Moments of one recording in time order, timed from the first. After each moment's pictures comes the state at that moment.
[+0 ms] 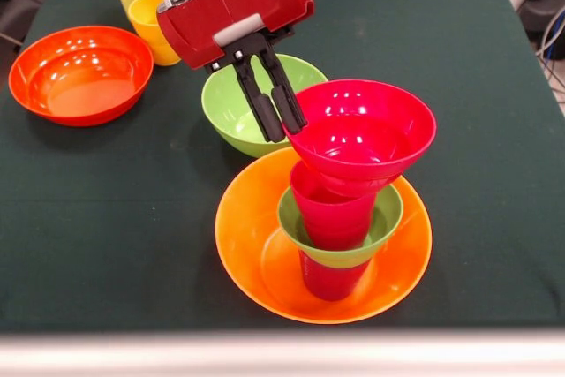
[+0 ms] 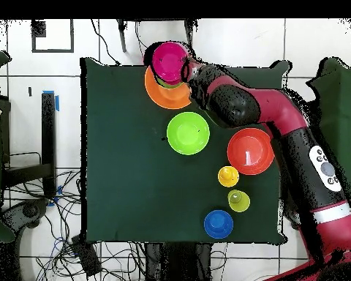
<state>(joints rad) -1.00 -0.32 1.13 1.45 -0.66 0.42 1.82</state>
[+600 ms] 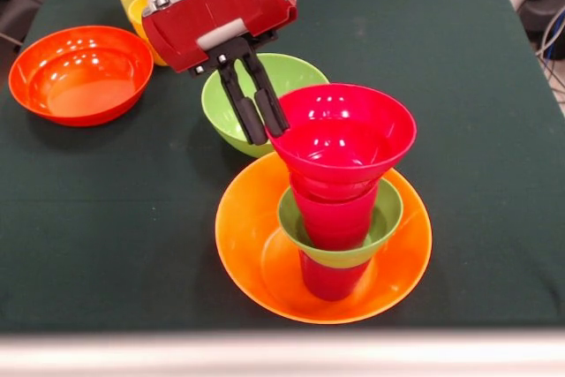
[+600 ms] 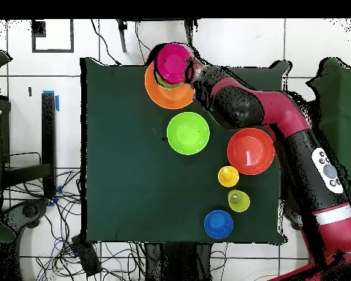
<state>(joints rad) -1.01 -0.31 1.13 1.45 -0.67 0.42 1.80</state>
